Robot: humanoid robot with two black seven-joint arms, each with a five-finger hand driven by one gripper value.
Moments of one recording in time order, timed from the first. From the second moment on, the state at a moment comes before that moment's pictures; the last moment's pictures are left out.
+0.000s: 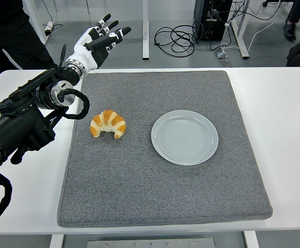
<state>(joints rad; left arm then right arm) -1.12 0.06 -0.59 -0.51 0.03 -0.09 -0.18 -0.06 0.00 -0.02 0.15 -0.08 -0.06 0.22</state>
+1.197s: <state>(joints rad) -1.09 0.53 -0.42 -1.22 0.45 0.03 -0.18 -0.06 0.00 -0.02 0.15 -0.08 -0.06 0.22</state>
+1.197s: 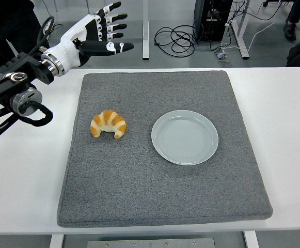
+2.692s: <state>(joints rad) -1.05 0.62 -0.08 -1.24 1.34 0.20 -0.20 -0.06 0.00 -0.02 0.15 -0.08 -0.06 0.22</state>
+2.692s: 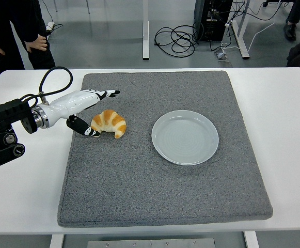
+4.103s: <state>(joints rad) -0.98 0.44 -0.07 -0.98 1.34 0.35 -0.29 -0.06 0.00 -0.02 0.15 -0.08 -0.06 0.22</state>
